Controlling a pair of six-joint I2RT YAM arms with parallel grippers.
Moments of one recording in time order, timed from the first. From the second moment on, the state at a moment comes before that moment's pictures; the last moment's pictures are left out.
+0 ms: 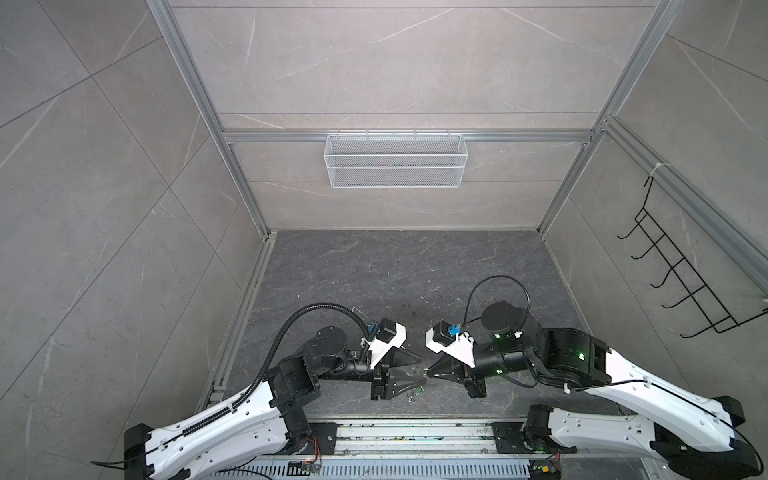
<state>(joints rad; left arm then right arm) -1.06 0.75 0.66 -0.02 0.60 -0.27 1.11 0.99 1.20 -0.84 -0.37 -0.05</state>
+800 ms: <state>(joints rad) -1.06 0.64 0.61 -0.05 0.33 -0.28 1.10 0.99 1.22 -0.85 -0.37 -0.05</state>
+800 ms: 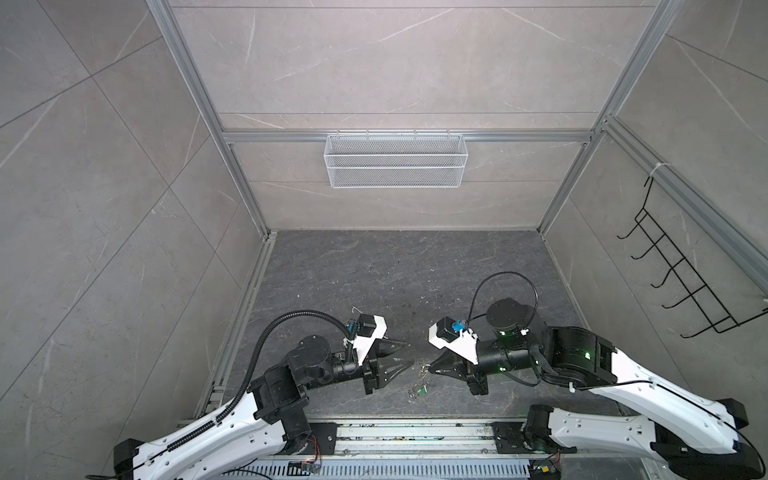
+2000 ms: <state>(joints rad) -1.17 0.73 0.64 -0.12 0.27 -0.26 1.08 0.99 1.23 -0.85 -0.38 -0.06</state>
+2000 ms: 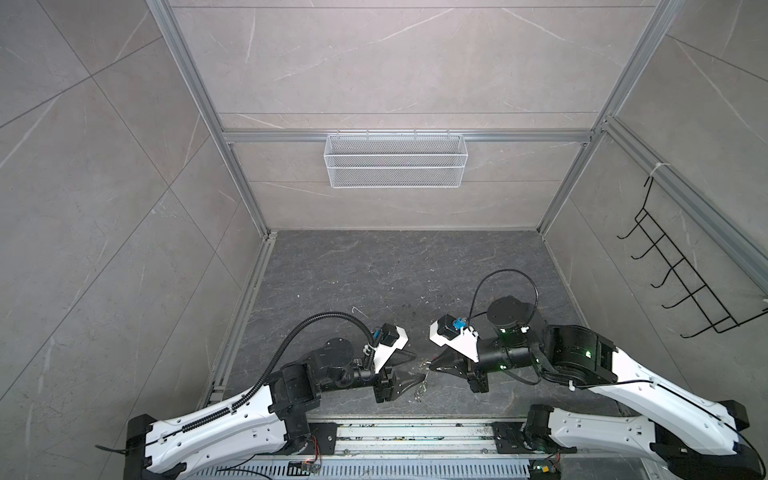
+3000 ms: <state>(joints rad) -1.18 0.69 0.65 -0.10 0.19 -0.21 1.07 0.97 1.20 -0.76 -0.34 -0.03</state>
